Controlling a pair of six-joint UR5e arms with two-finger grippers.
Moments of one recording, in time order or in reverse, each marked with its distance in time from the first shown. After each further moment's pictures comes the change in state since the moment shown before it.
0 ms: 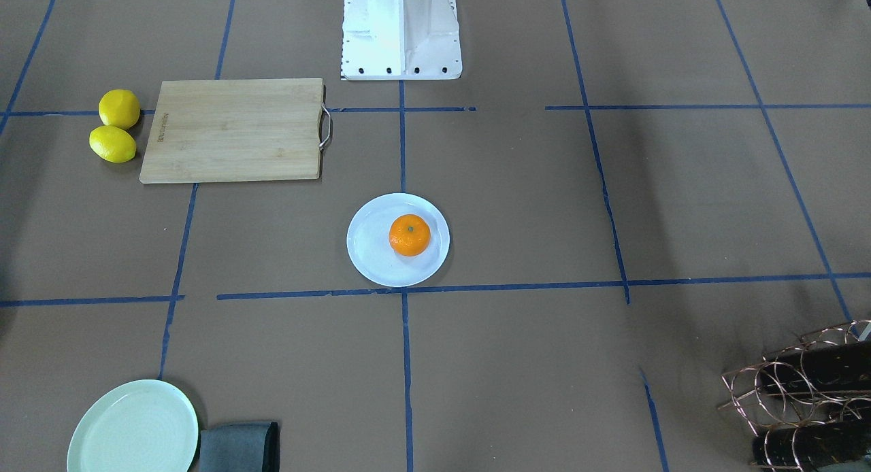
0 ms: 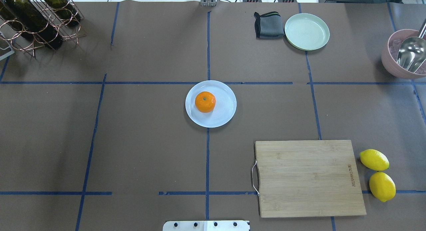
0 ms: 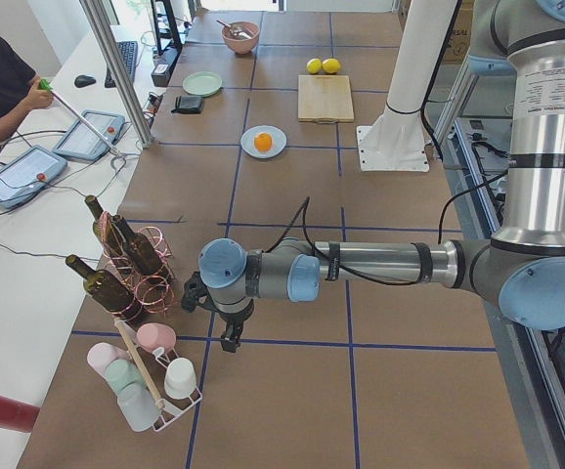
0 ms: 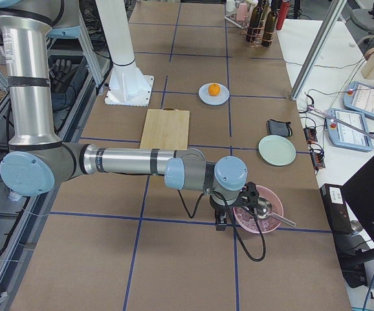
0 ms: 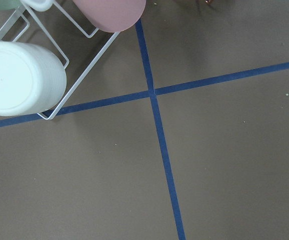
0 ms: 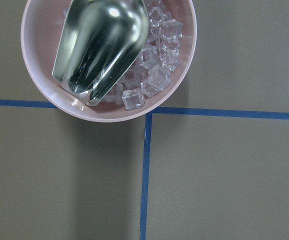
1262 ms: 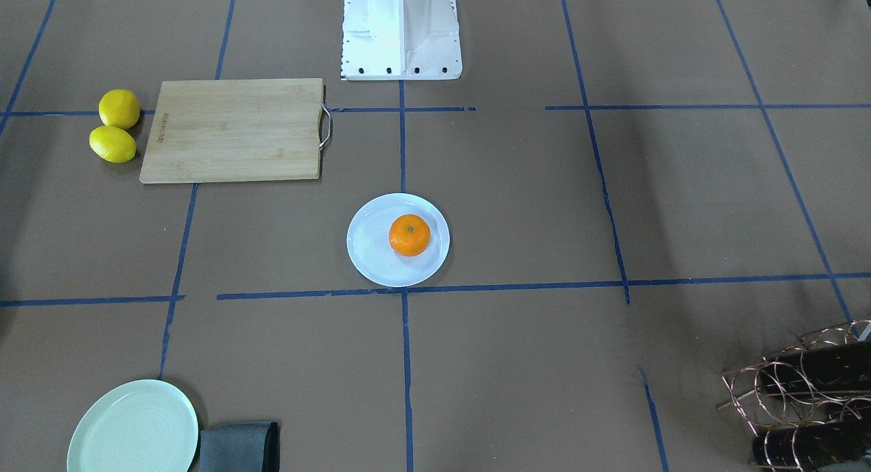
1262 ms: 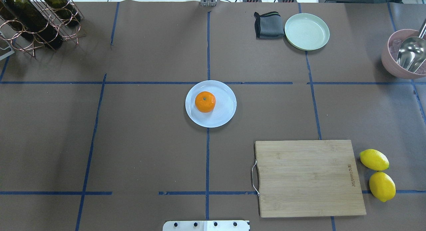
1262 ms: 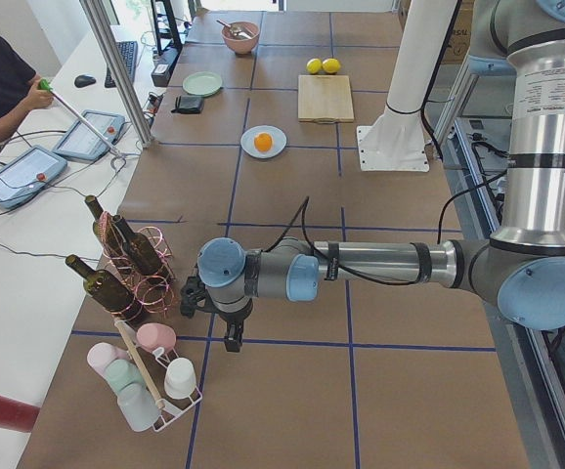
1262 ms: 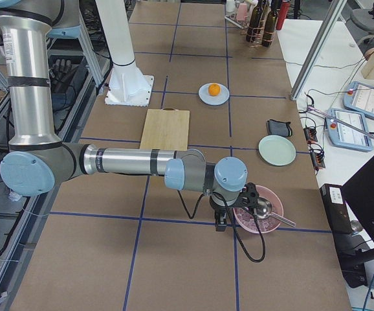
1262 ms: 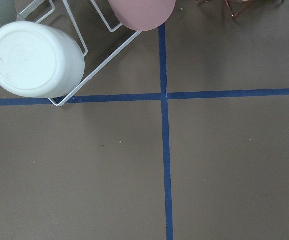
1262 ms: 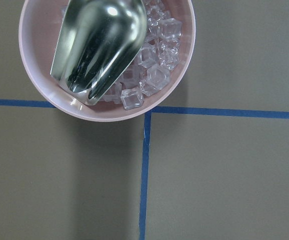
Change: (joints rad) left arm 0.001 -0.004 0.003 -0.007 0.001 -0.159; right arm 0.000 0.000 -0.006 0.001 0.000 0.000
